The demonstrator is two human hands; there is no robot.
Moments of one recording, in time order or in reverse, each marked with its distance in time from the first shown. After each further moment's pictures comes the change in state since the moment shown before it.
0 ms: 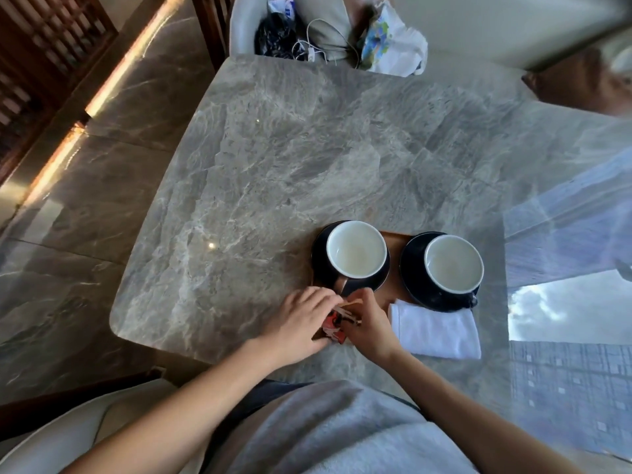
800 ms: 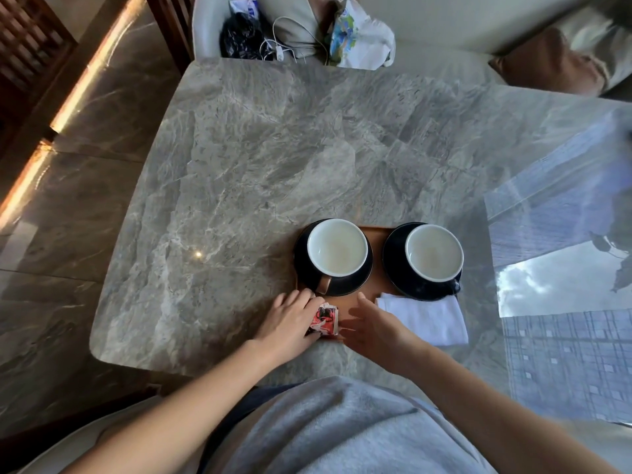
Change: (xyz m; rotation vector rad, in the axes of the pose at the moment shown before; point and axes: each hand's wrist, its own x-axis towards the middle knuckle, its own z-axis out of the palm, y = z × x) left_hand 0.015 -0.008 0.021 0.146 -0.097 -0.084; right_hand -0.007 0.006 -0.027 0.851 -0.235 0.646
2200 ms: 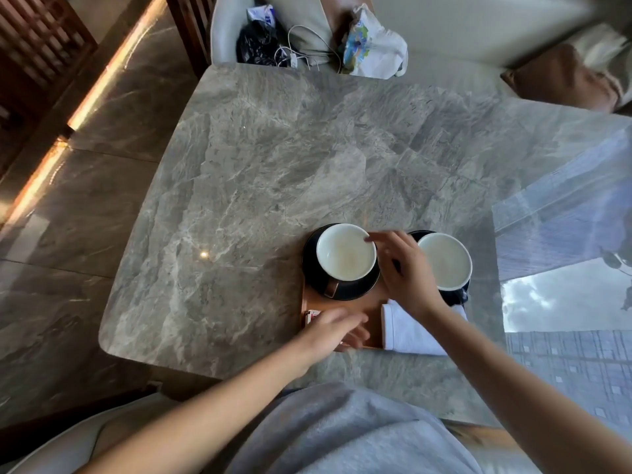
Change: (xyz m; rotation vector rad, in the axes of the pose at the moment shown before) left_hand -0.004 0.059 -0.049 -1.433 -0.228 -0.370; right_hand -0.013 -0.082 -0.003 -1.033 0.357 -1.173
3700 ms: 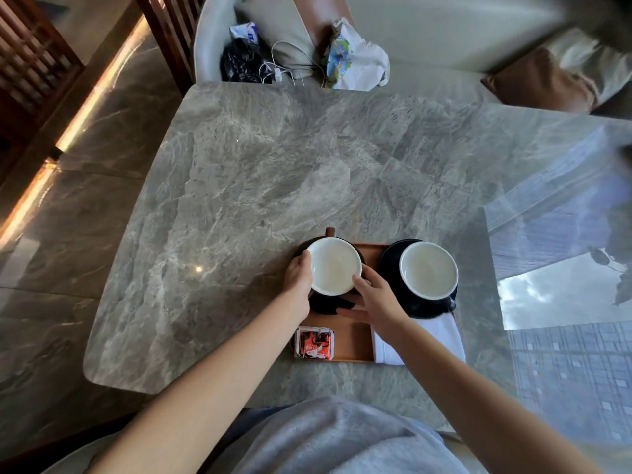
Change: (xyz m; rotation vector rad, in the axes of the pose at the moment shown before) left_hand 0.101 0.040 -0.033 -0.377 0.677 -0.113; right_hand -0.005 0.017 0.042 0.909 -0.048 0.937
